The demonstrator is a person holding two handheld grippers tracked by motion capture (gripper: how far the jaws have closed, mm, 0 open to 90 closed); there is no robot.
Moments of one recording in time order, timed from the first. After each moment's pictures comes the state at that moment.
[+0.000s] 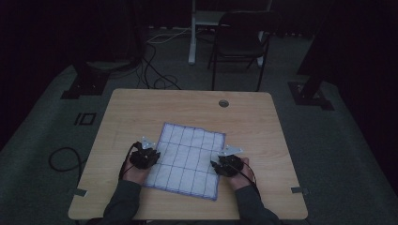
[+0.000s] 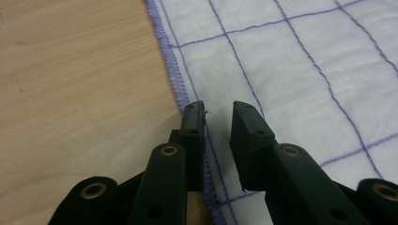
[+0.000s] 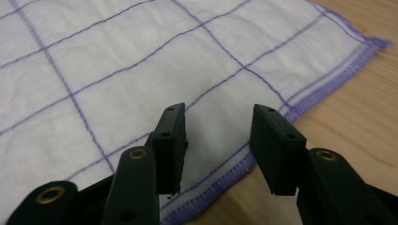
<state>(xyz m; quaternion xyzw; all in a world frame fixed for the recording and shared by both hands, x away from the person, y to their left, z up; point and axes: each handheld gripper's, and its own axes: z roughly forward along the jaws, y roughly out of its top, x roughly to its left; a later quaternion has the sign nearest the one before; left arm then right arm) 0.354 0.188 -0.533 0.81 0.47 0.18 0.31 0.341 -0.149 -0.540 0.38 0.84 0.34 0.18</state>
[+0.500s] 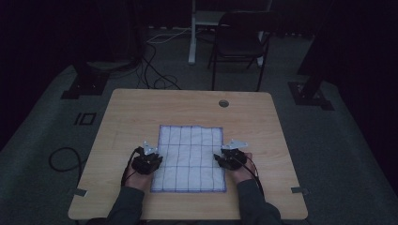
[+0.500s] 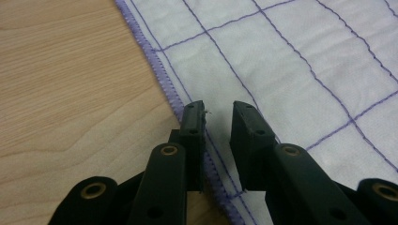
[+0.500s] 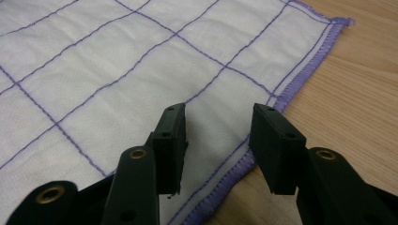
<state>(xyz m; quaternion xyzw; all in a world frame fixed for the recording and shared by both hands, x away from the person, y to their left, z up) 0.337 0.177 -0.534 0.80 0.47 0.19 0.32 0.365 -0.165 -0.545 0.40 0.82 0.37 0.18</state>
